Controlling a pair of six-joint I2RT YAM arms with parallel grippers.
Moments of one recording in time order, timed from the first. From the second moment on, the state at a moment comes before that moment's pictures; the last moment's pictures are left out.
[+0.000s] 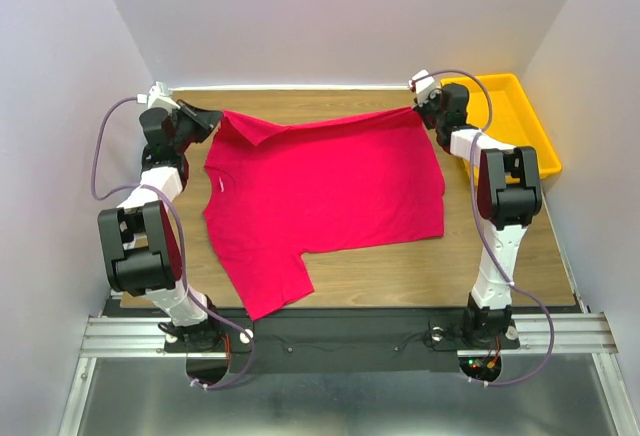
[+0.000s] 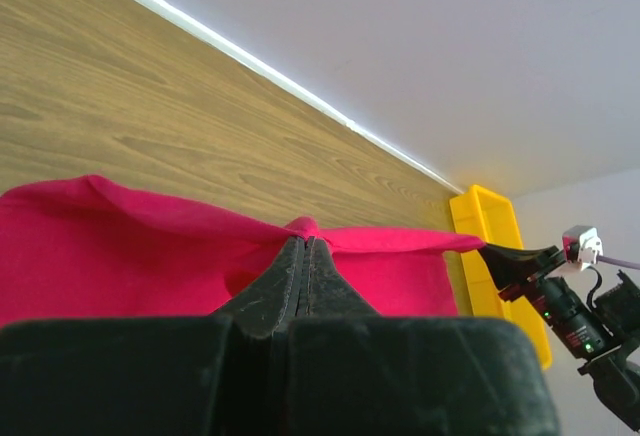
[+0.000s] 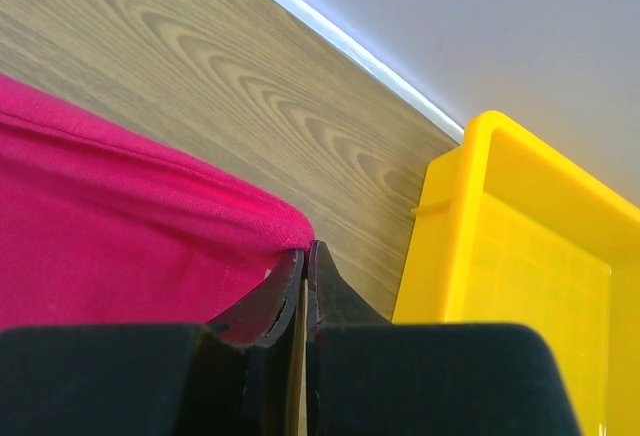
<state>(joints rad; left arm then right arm) 0.18 1.61 1.01 0.45 0.45 -0.79 0.06 2.15 1.51 0.27 -0.14 -0.58</state>
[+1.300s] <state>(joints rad) 0.20 1.39 0.78 0.40 0.46 -0.76 0.06 2.05 1.40 0.30 -0.12 -0.57</state>
